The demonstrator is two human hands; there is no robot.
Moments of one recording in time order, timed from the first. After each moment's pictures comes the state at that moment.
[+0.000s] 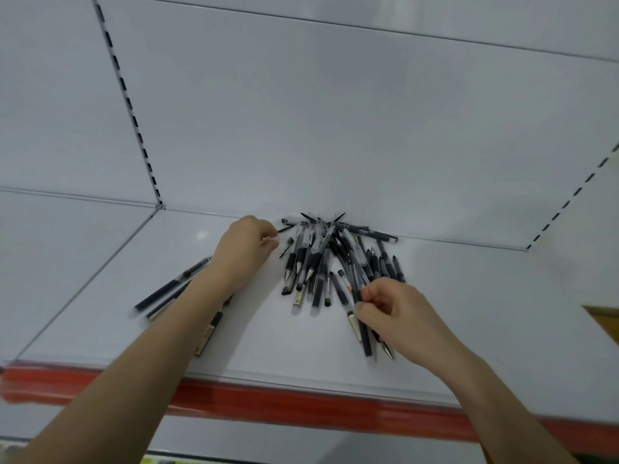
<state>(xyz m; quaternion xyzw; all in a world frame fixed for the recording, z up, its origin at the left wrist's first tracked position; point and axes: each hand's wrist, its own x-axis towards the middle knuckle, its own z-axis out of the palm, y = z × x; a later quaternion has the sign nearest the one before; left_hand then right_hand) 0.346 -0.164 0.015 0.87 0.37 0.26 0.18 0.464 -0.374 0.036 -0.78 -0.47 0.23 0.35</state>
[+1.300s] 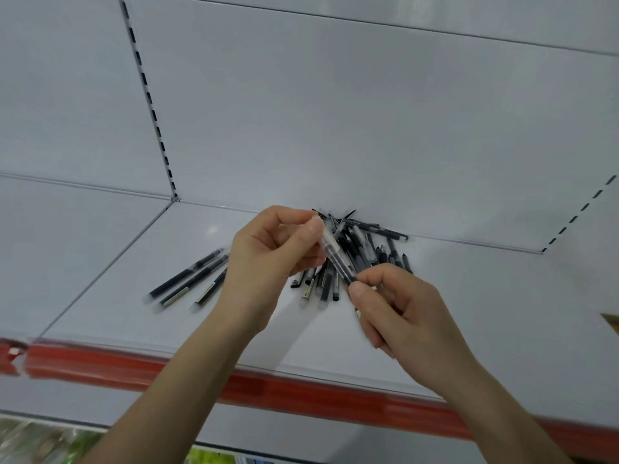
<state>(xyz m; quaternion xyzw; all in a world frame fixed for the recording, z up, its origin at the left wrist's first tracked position) 0.320 -0.268 0.061 0.53 0.19 0.46 0.69 0.424 -0.390 0.069 -0.64 -0.51 0.27 0.51</state>
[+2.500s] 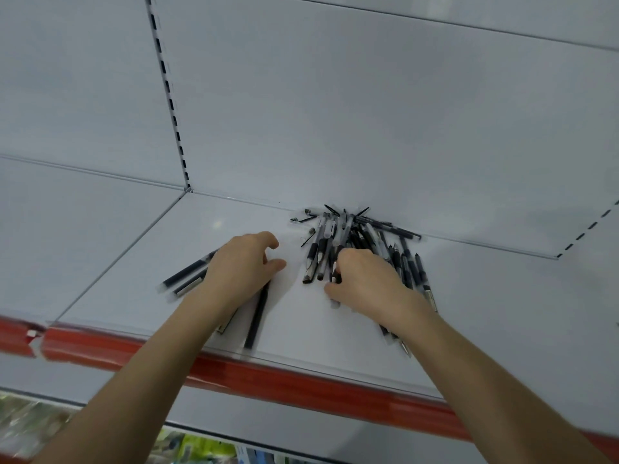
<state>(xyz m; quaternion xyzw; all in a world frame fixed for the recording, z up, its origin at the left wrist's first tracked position) 0.301 -0.202 0.015 0.85 0.44 0.19 0.20 0.443 -0.298 0.036 -0.80 -0.59 0.10 0.06</state>
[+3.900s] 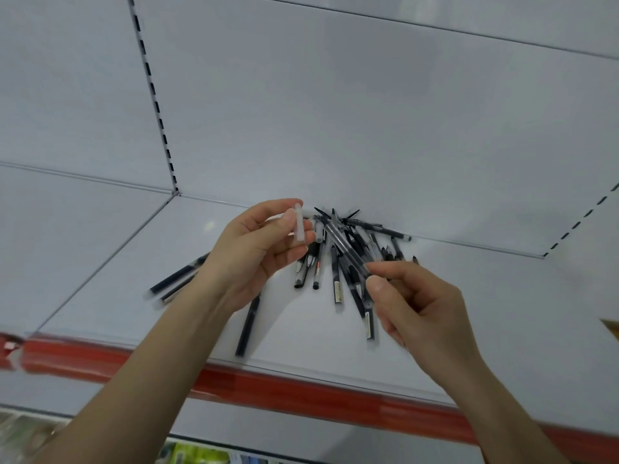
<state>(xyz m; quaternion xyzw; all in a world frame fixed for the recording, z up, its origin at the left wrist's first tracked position) 0.310 -0.234 0.061 0.47 0.21 0.36 0.77 0.428 -0.385 0.062 -0.63 -0.45 0.22 0.59</state>
